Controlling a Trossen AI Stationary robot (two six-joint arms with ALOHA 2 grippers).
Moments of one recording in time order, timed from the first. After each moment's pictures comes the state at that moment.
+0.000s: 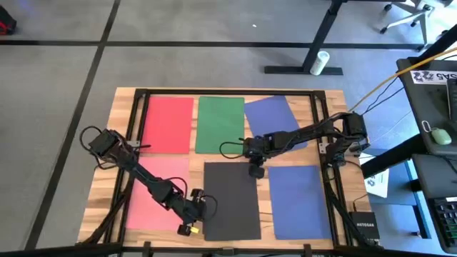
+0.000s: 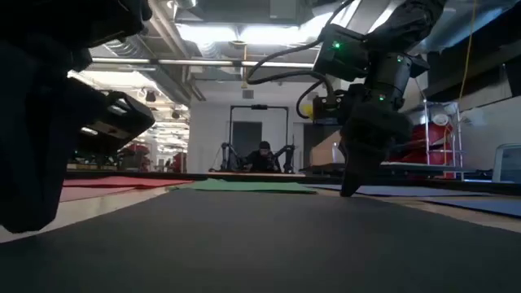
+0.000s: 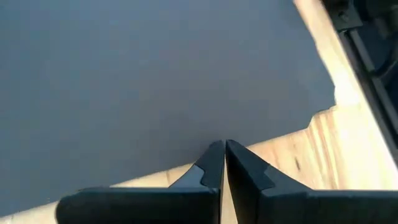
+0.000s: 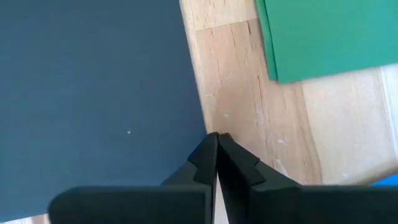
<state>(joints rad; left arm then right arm) -0.64 1.83 0.92 0.02 -0.13 -0.39 0.01 1.77 0.89 -0.36 -0.07 0.19</state>
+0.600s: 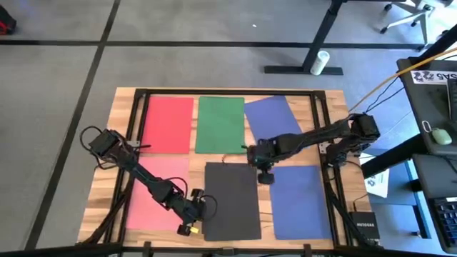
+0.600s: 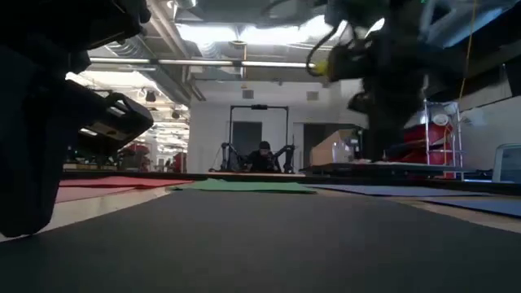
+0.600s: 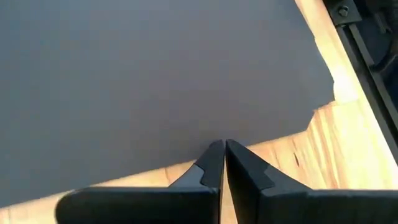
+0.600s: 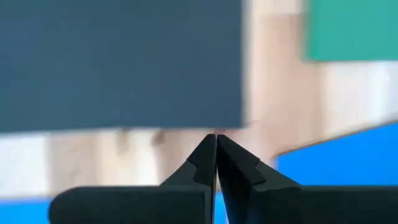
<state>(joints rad) -0.65 1.83 0.92 0.01 -0.11 -0.39 0.19 1.62 1.05 -0.71 -0.05 0.16</state>
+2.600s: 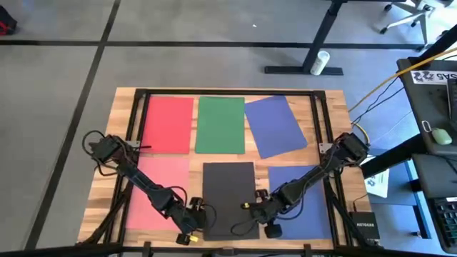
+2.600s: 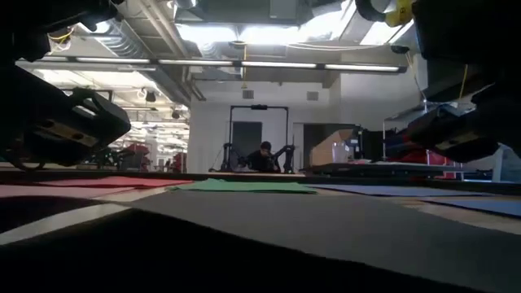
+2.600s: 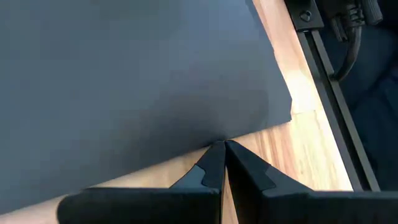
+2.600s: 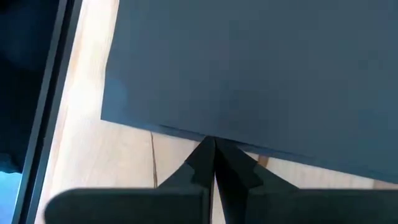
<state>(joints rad) -0.70 1.91 0.99 0.01 -0.11 -0.48 0.61 1.89 1.05 -0.27 -0.11 0.46</state>
